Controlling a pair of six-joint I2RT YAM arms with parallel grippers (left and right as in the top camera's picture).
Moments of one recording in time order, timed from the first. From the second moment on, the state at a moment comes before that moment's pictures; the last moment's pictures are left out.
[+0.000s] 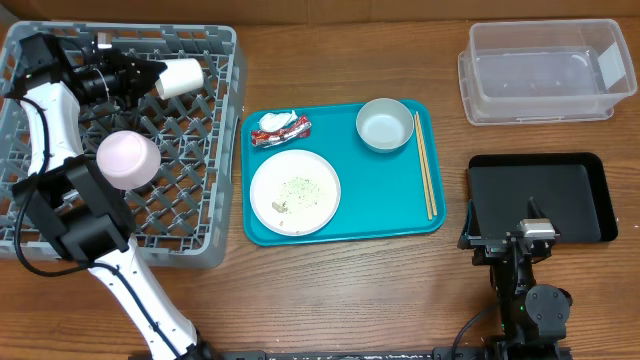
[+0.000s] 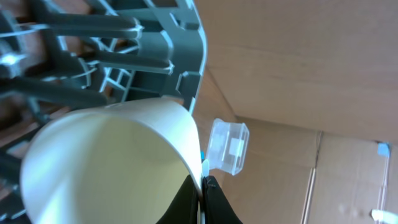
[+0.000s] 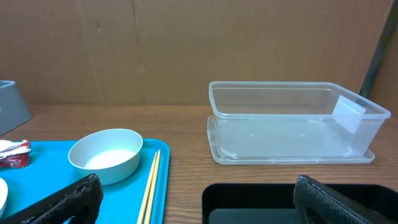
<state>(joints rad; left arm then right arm) 0.46 2.40 2.13 -0.89 1.14 -0.48 0.05 0.01 0.02 -0.03 0.03 0.00</state>
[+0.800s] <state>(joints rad) 0.53 2.44 2.45 -1.30 0.68 -0.37 0.05 0.01 0.02 -0.03 0.03 0.00</state>
